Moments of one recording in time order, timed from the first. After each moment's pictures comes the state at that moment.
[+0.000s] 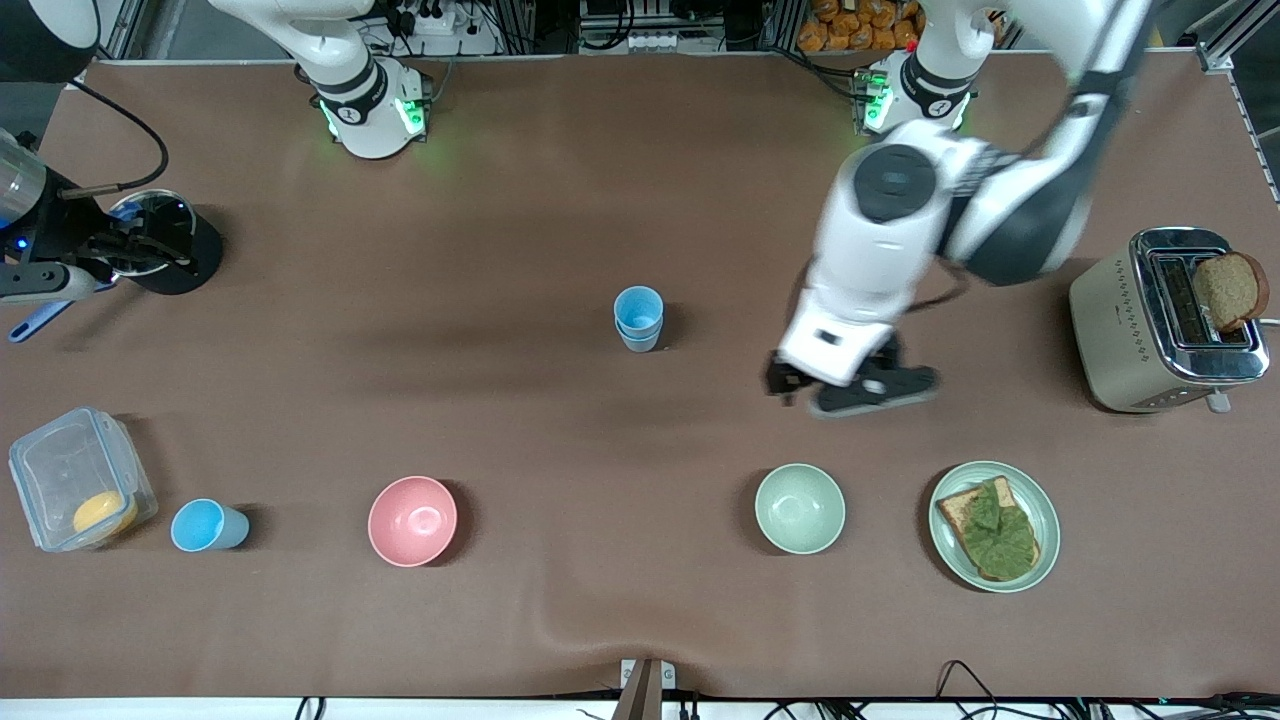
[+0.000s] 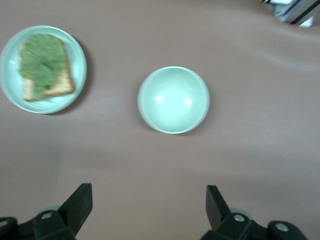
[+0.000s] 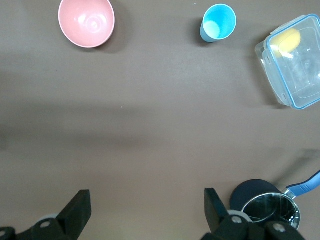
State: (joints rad) left arm -0.04 0.37 -0.50 -1.54 0.32 1.96 -0.74; right arm -0.04 -0.04 0.03 -1.70 -0.01 1.60 -0.09
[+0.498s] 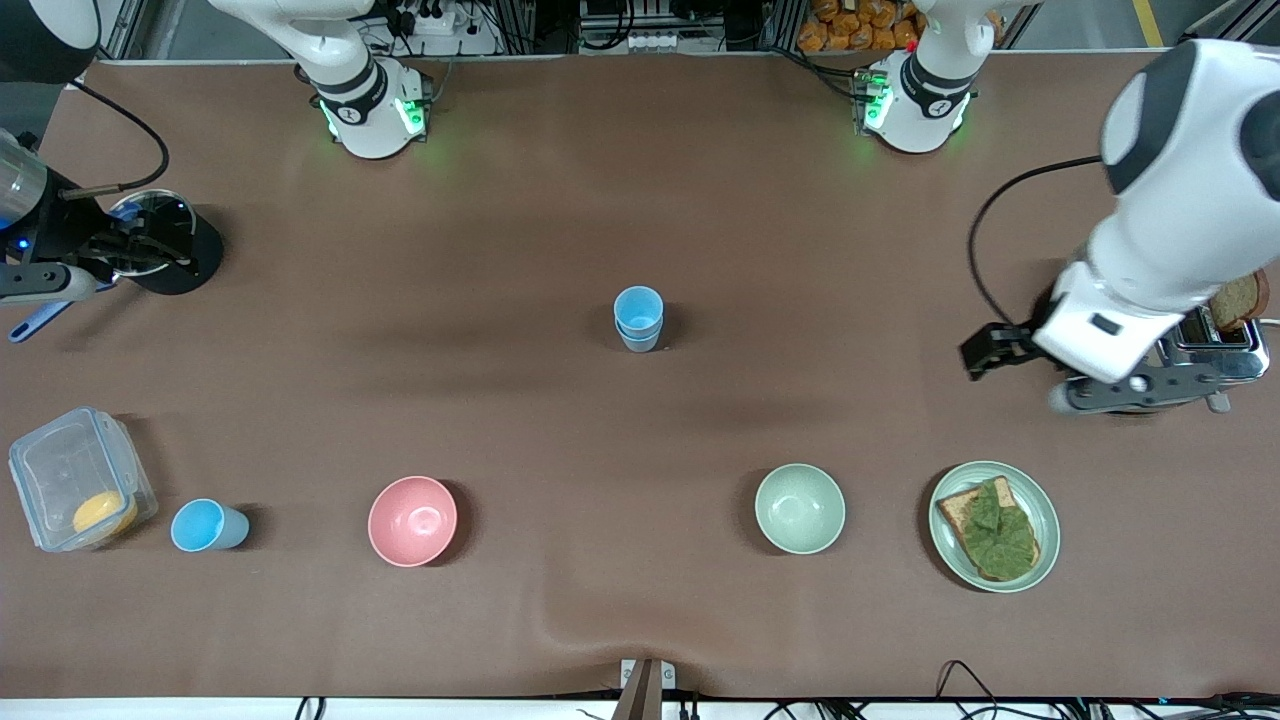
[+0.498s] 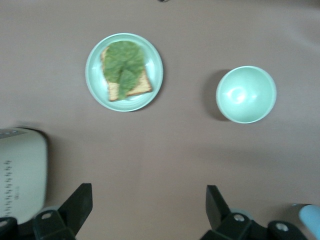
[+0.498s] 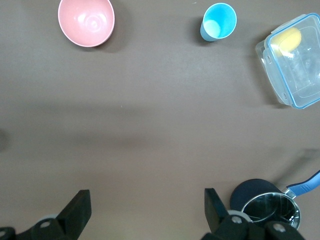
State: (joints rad) left arm 0.11 0.26 -0.38 -1.43 0.17 1.70 -0.37; right arm -0.04 -0.04 0.03 -1.70 -0.01 1.60 -0.09
